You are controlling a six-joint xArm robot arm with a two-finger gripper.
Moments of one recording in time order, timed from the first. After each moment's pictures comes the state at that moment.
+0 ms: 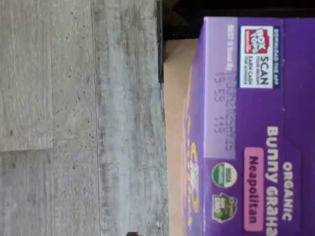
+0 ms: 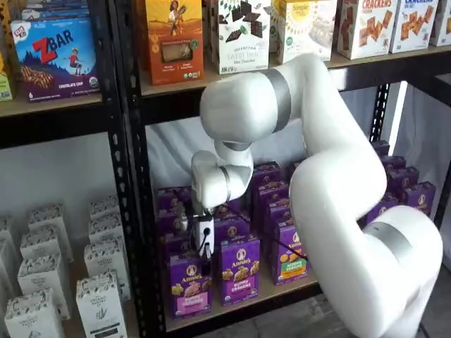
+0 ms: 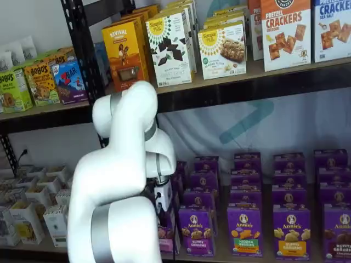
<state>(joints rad) 0.33 1.02 -1.51 0.11 0.48 -1.33</state>
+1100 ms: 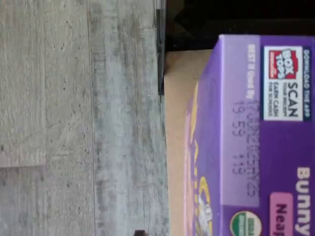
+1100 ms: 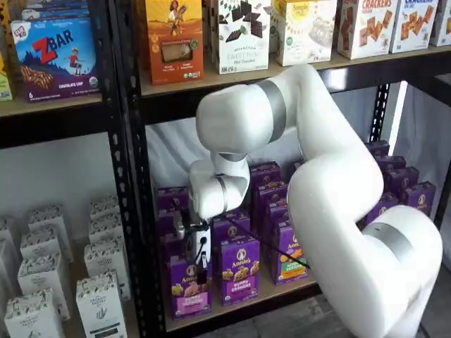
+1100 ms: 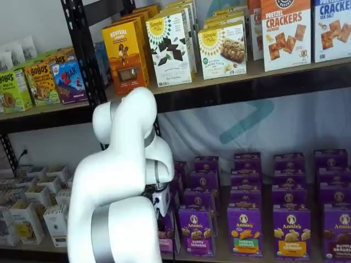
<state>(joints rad) 0.35 1.07 -1.54 0.15 0.44 -1.34</state>
